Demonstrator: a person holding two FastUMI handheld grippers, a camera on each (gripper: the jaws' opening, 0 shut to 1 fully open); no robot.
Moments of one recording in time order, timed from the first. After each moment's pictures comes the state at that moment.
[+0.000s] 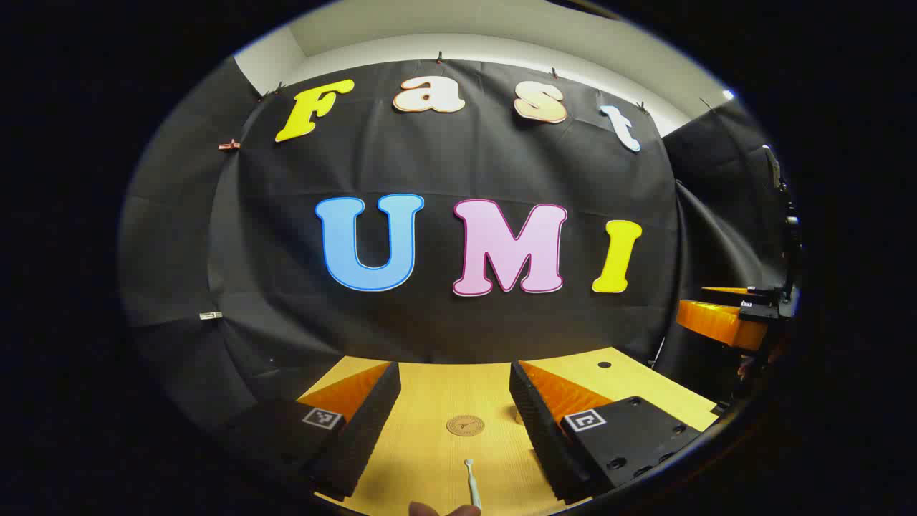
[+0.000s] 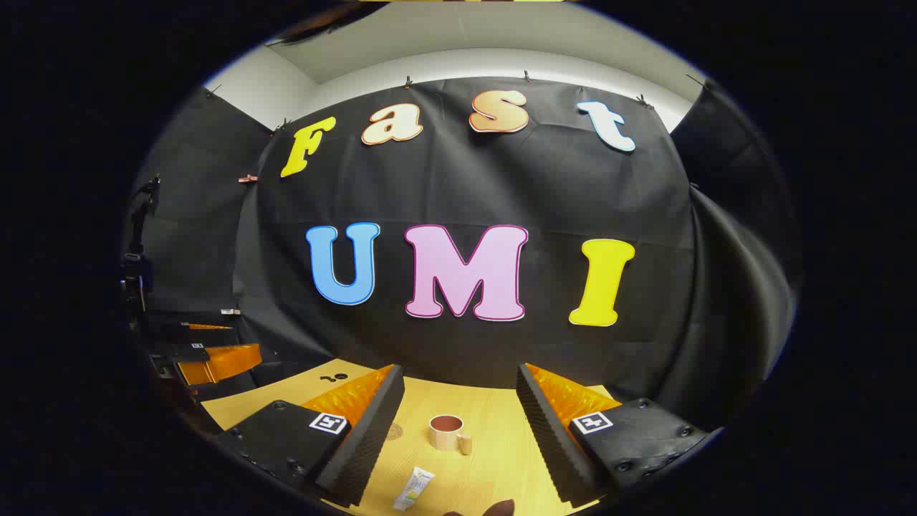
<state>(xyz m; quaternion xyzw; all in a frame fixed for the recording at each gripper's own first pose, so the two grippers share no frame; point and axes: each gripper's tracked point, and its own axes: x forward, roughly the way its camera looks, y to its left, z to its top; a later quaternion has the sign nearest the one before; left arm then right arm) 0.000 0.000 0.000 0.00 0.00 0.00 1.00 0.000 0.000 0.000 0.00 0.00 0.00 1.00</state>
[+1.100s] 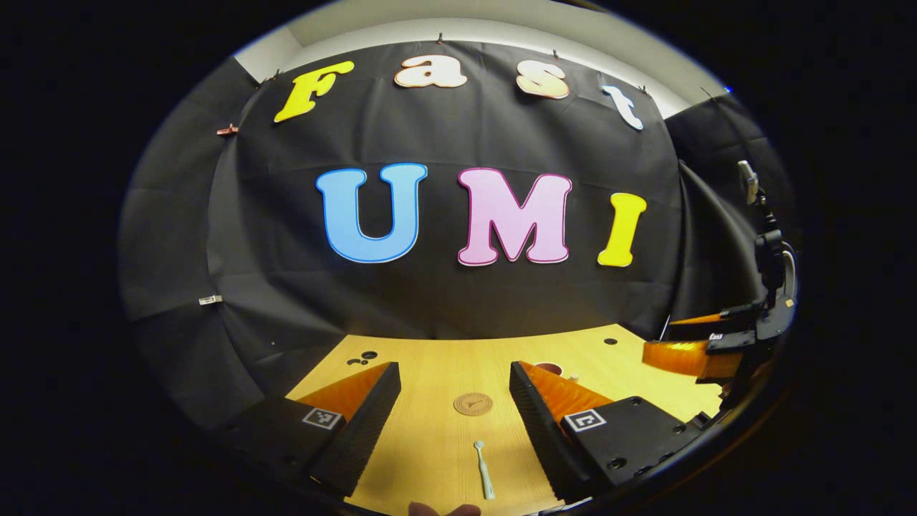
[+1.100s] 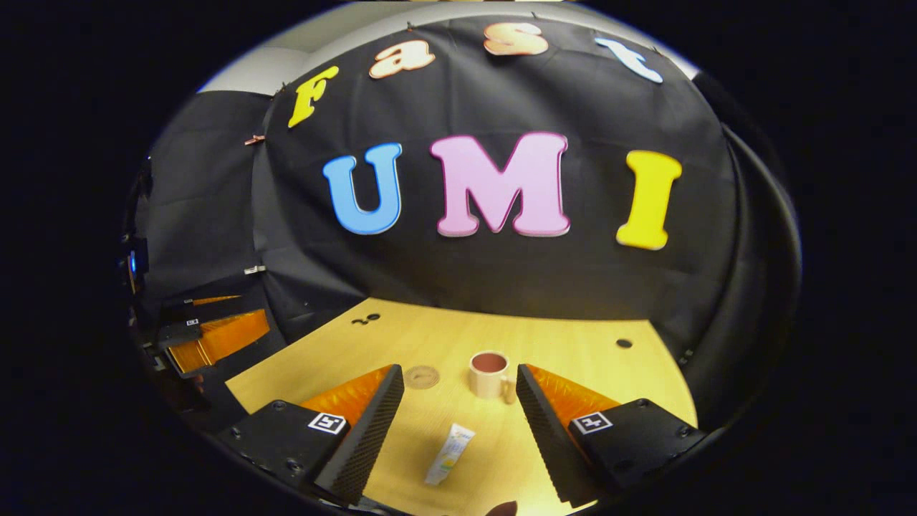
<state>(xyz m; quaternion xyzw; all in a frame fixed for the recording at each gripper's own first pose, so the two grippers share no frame) 0.007 0.014 -0.055 0.01 0.05 0.00 1.00 0.027 0.052 -0.134 0.06 0.19 0.07 0.98</state>
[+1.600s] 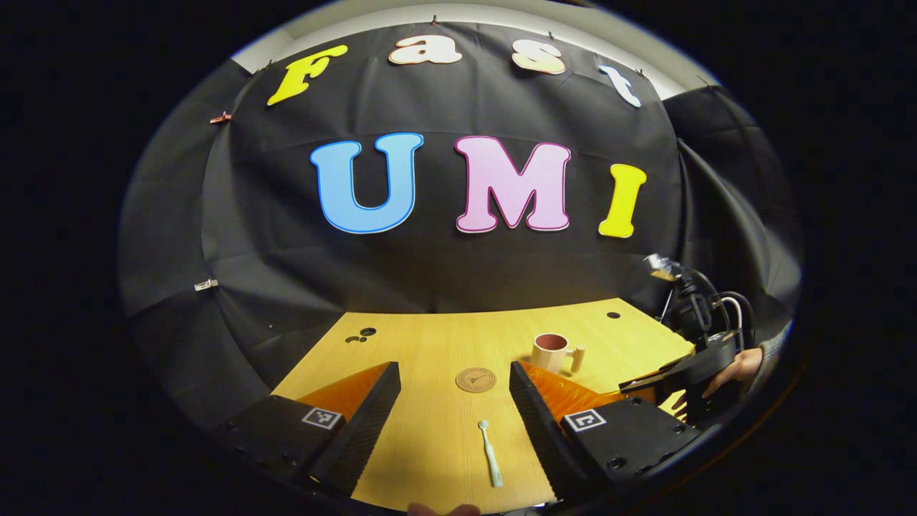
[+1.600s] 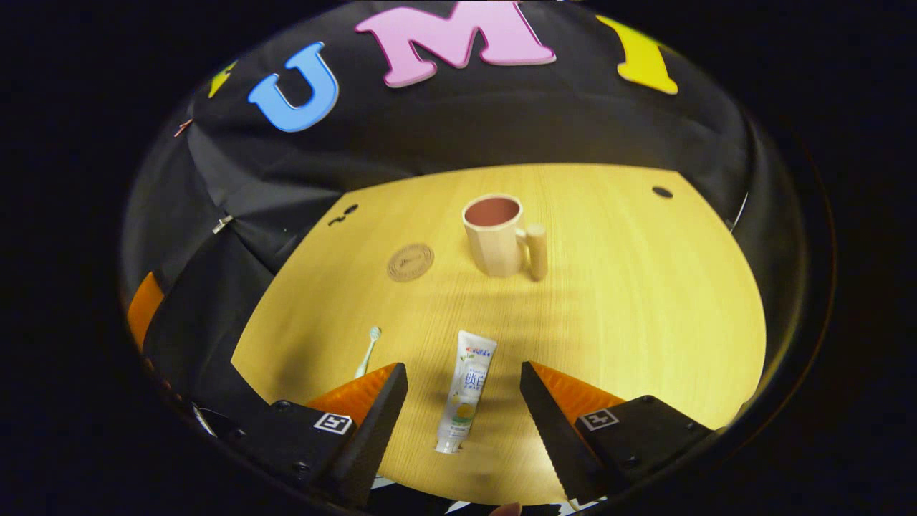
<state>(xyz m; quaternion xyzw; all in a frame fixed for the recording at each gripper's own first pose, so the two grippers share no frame) 0.011 0.017 -0.102 0.02 0.10 0.00 0.99 0.033 0.066 -0.329 0.14 0.46 0.05 0.88</state>
